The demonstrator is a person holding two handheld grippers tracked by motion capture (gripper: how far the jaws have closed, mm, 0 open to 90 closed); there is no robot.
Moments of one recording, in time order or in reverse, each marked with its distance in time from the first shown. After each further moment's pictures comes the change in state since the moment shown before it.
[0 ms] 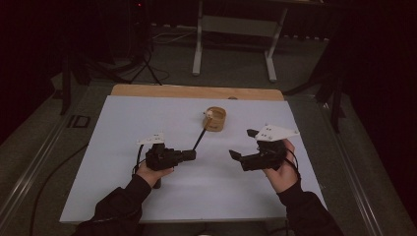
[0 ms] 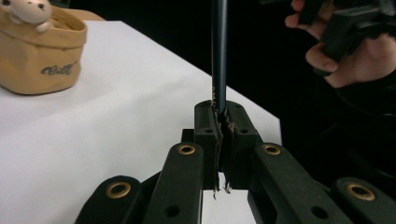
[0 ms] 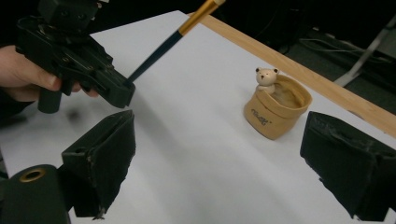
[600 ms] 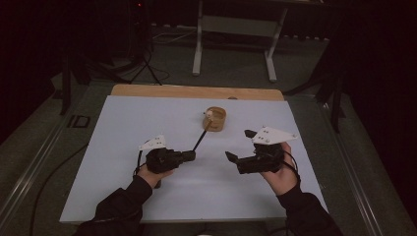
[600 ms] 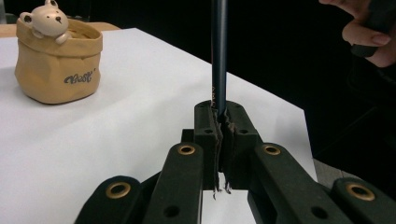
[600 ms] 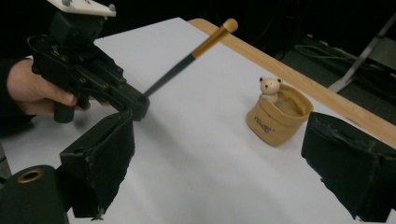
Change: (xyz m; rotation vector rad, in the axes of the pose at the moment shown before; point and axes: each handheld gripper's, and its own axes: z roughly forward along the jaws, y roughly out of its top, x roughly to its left) left arm -0.003 -0.007 0.001 -0.004 0.073 0.095; right arm 0.018 0.011 -0.004 -0.021 -0.032 -0.021
